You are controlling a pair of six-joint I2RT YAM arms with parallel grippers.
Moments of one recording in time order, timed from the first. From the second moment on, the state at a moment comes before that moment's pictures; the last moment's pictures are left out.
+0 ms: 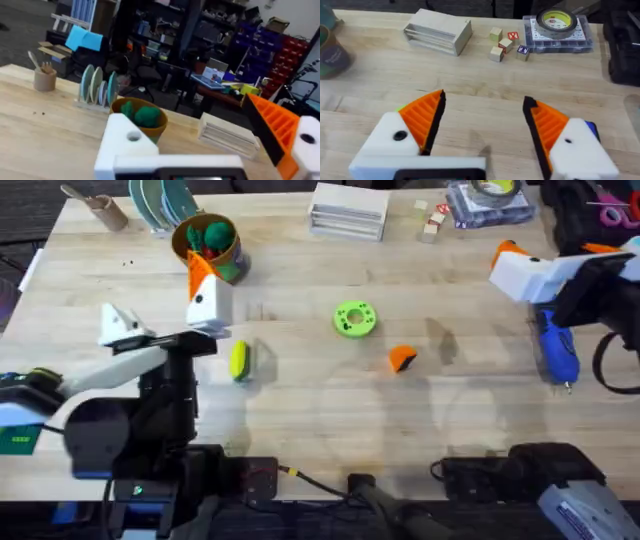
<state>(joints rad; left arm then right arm) 0.00 0.01 0.04 0.20 -0.08 -0.31 0.01 0.59 0.73 -0.54 -0.13 0.00</state>
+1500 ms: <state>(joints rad) 0.00 0.01 0.01 -0.06 0.23 -0.36 0.01 0.59 0.73 -0.54 -0.13 0.00</state>
